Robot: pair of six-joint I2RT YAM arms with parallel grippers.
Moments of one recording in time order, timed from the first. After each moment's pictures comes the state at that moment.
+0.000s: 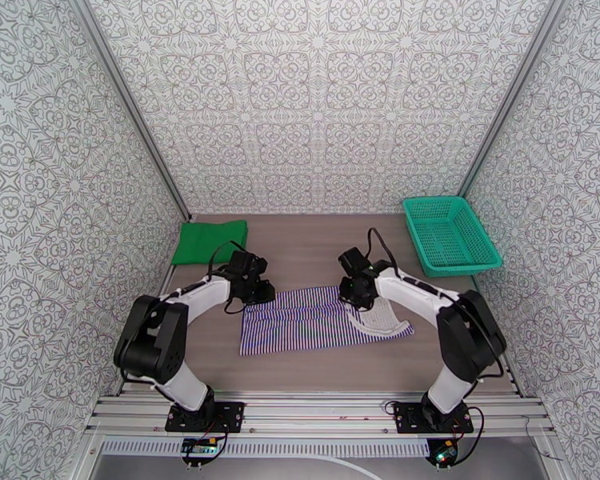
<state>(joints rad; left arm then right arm) -0.23 1.70 0.93 -0.41 0.40 -0.33 0.56 1.78 1.24 -0.70 0.02 0.98</state>
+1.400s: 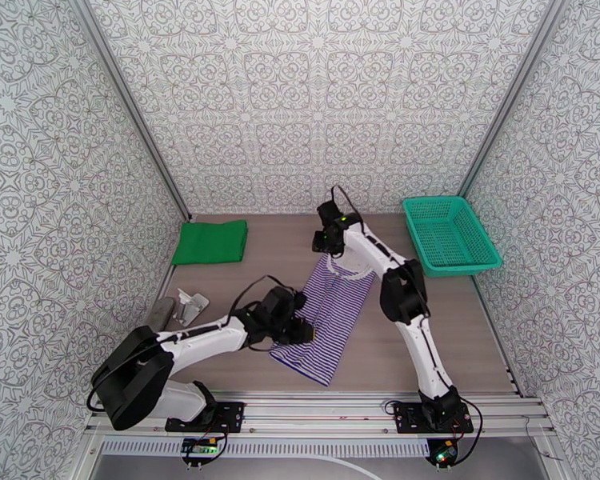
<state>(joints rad) -0.69 1.42 0.73 -0.18 0.49 -0.75 0.50 2.26 2.15 -0.93 -0.05 0.52</state>
